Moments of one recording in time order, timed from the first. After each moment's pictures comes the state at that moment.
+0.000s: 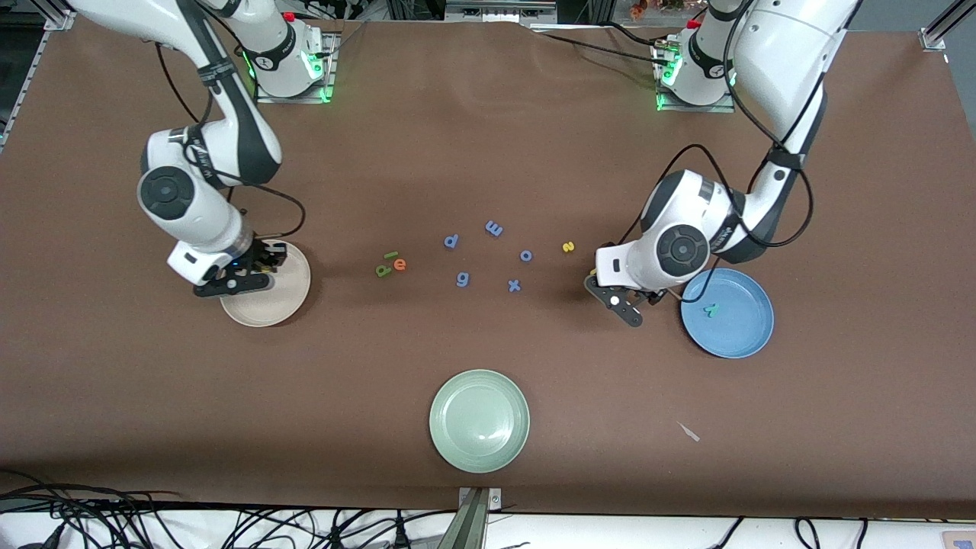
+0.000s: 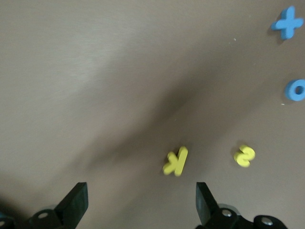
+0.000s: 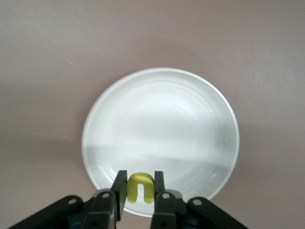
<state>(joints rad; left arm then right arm) -0.21 0.58 -0.22 -1.81 0.06 2.21 0.30 0.09 0.28 0.05 -2.12 -0.14 2.35 0.05</state>
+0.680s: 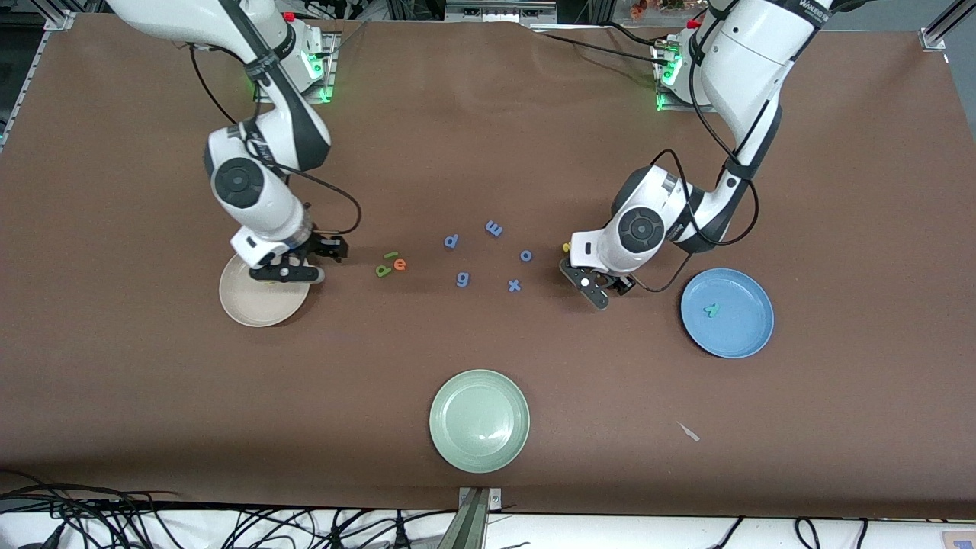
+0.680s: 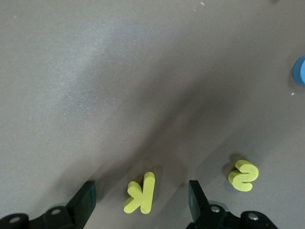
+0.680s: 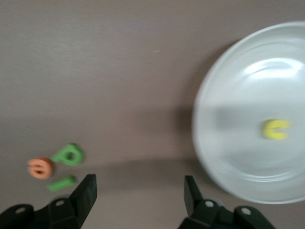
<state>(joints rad) -0.27 0.61 -0.22 -1.92 0.14 2.38 0.30 0.13 0.36 0.25 -2.11 -0.13 2.44 0.54</state>
